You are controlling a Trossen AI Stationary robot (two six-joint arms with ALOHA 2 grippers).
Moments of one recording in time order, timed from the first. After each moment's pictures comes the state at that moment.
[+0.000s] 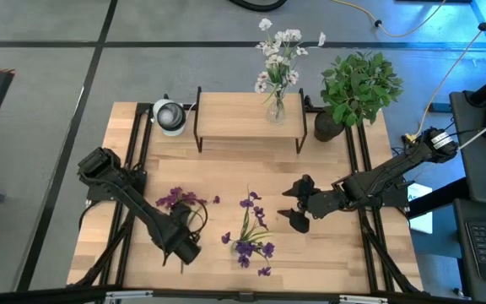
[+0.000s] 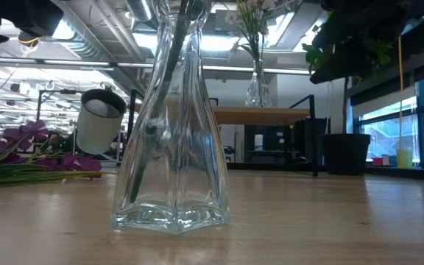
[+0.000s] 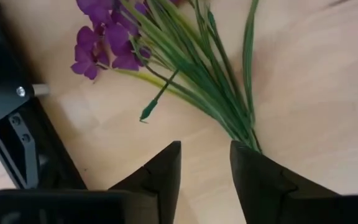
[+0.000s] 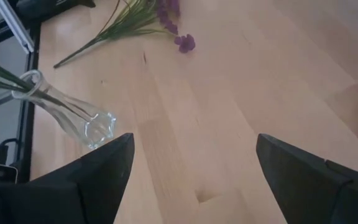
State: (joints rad) left arm -0.69 1.77 1.28 -1.30 -0.10 -1.80; right arm 0.46 1.26 0.76 -0.23 0.43 0.73
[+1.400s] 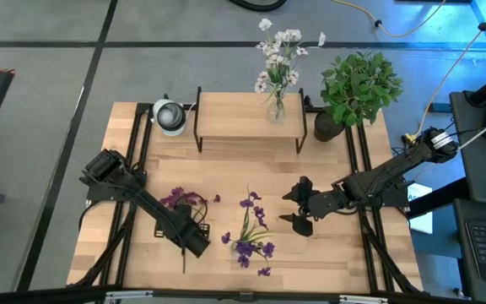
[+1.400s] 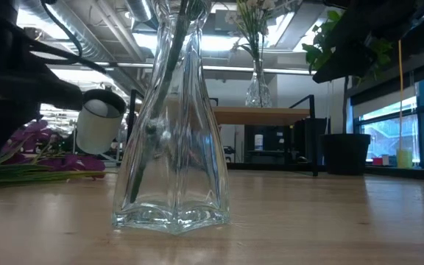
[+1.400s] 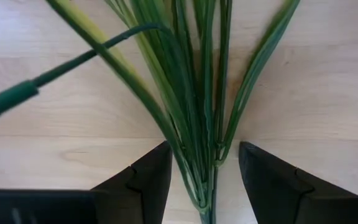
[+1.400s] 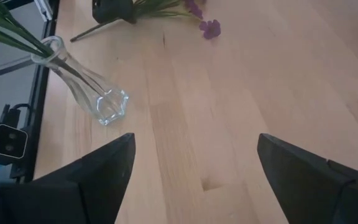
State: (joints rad) left arm -0.61 1.85 1.08 -0.92 -0.03 -2.18; right arm 0.46 1.27 0.76 -0.23 0.34 0.62
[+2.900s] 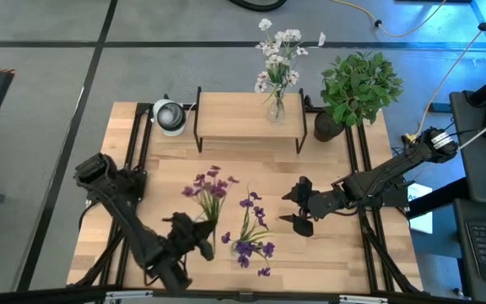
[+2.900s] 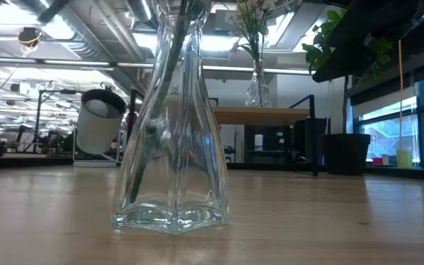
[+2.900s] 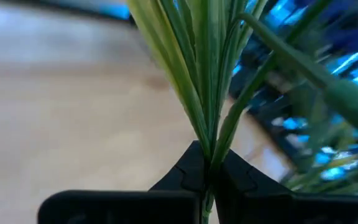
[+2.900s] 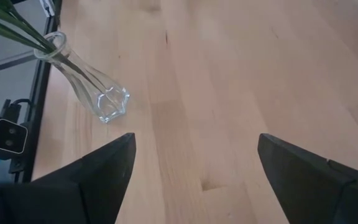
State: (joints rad) left arm -0.86 1.80 1.42 -1.01 -1.26 -2.01; right arm 0.46 1.27 0.76 -0.23 0.34 0.59
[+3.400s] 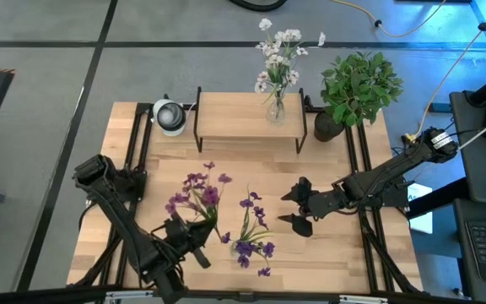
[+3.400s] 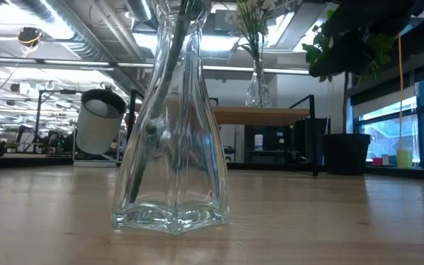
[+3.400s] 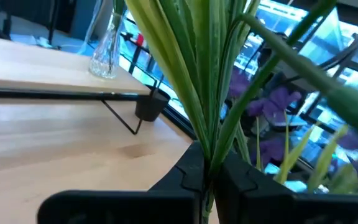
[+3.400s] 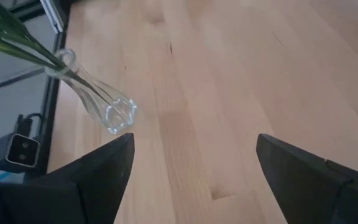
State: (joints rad) left arm -0.87 1.81 1.43 -0.90 -1.57 -1.77; right arm 0.46 1.27 0.76 -0.19 0.34 0.63
